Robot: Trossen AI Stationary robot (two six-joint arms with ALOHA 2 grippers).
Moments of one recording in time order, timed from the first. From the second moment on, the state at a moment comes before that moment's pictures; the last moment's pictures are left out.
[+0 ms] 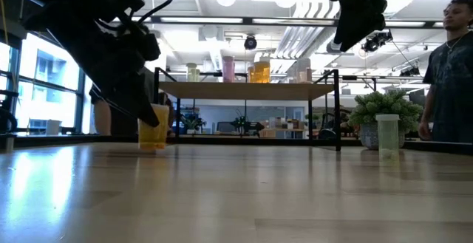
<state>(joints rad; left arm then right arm) -0.06 1.37 0.52 -0.09 -0.42 -0.49 -0.10 1.16 1.11 -0.98 0.23 0.47</state>
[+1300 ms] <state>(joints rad) -0.06 1.37 0.52 -0.14 -0.22 -0.54 -0.10 1.16 1.11 -0.98 0.23 0.47</state>
